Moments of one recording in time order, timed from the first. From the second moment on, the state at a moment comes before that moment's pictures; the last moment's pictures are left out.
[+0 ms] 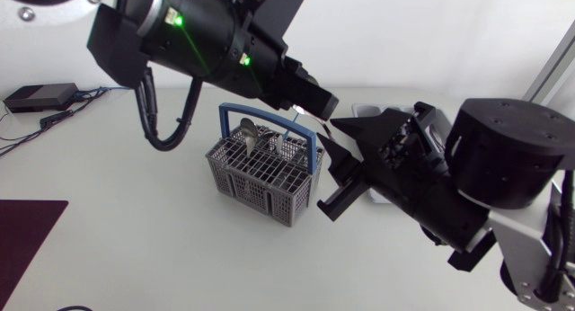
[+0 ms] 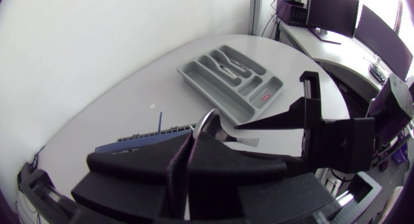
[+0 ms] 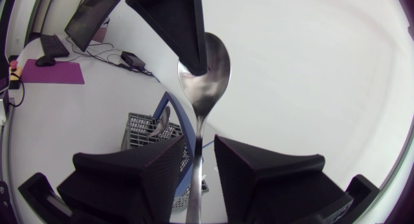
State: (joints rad) left arm -0.85 1.53 1.55 -0.71 -0.13 0.00; right arm 0.80 1.08 0.55 0.39 0.24 -0.44
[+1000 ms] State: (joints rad) left arm -0.72 1.53 1.63 -0.69 -0.11 0.02; right arm 0.68 0.98 0.54 0.20 0.18 -0.44
